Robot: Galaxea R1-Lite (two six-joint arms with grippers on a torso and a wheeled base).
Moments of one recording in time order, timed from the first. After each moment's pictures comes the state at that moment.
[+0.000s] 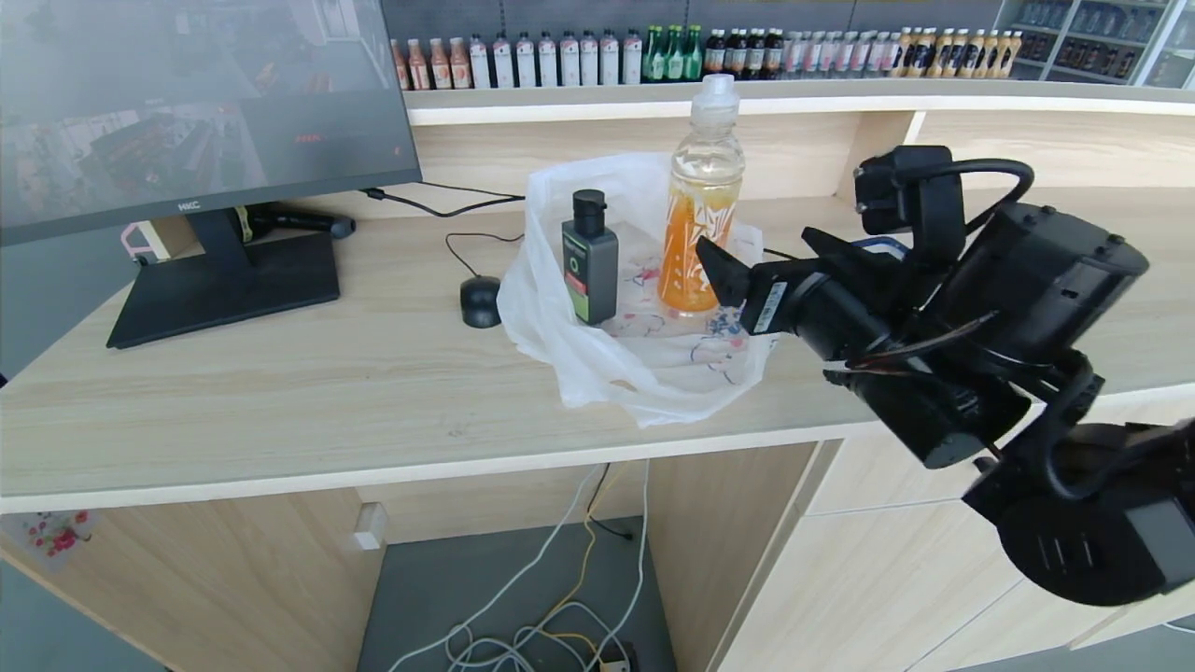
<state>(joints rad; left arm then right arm) 0.00 0.00 0.00 0.00 0.00 0.00 0.64 1.75 -0.87 -1.15 -0.34 -0.06</state>
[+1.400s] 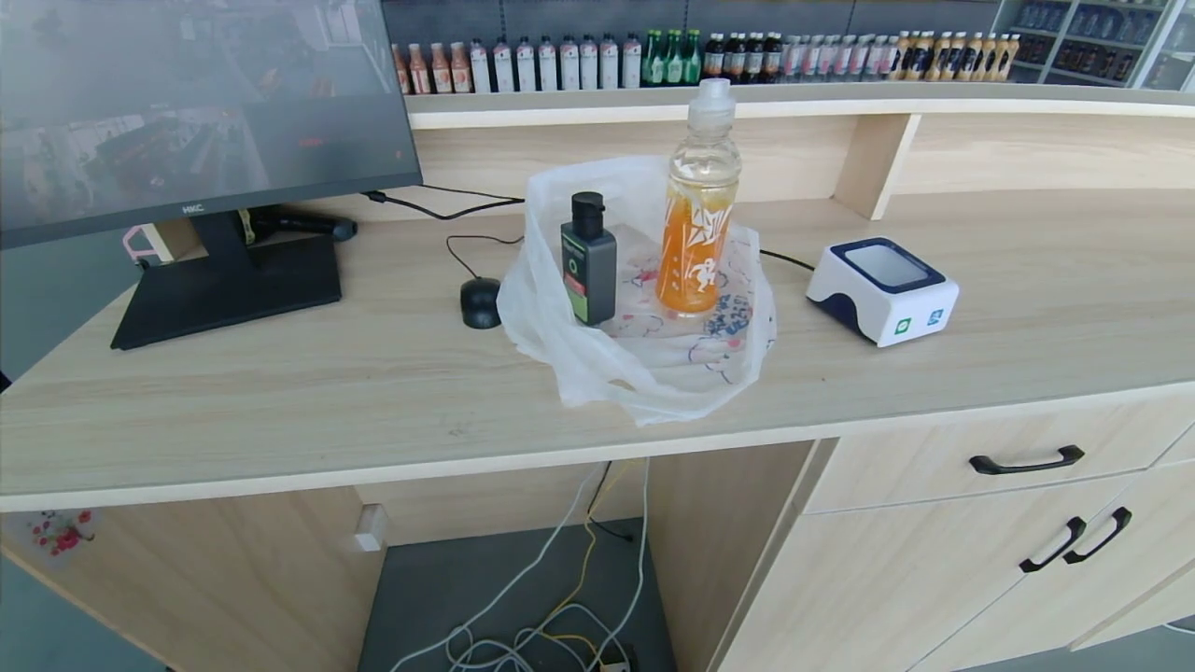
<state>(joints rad) 0.00 0.00 0.00 0.00 0.00 0.00 0.78 0.13 -0.01 -0.05 -0.30 -0.07</state>
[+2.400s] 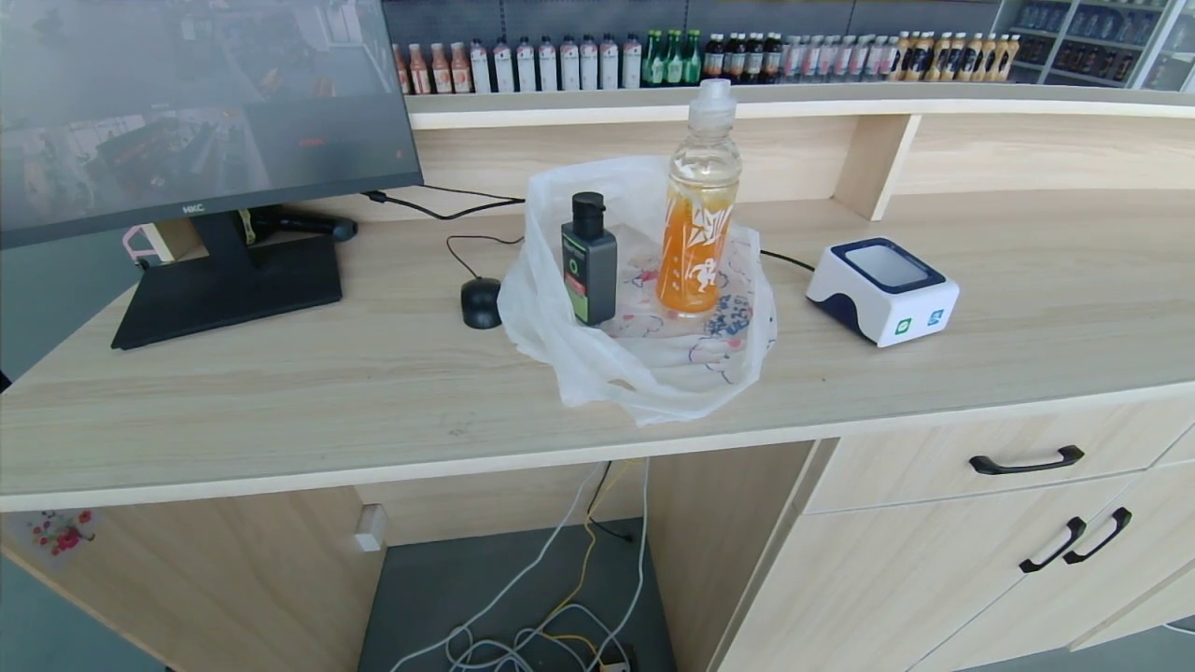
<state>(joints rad) 0.00 0.00 0.00 0.00 0.00 0.00 0.03 0.07 0.00 -0.04 -0.13 0.03</state>
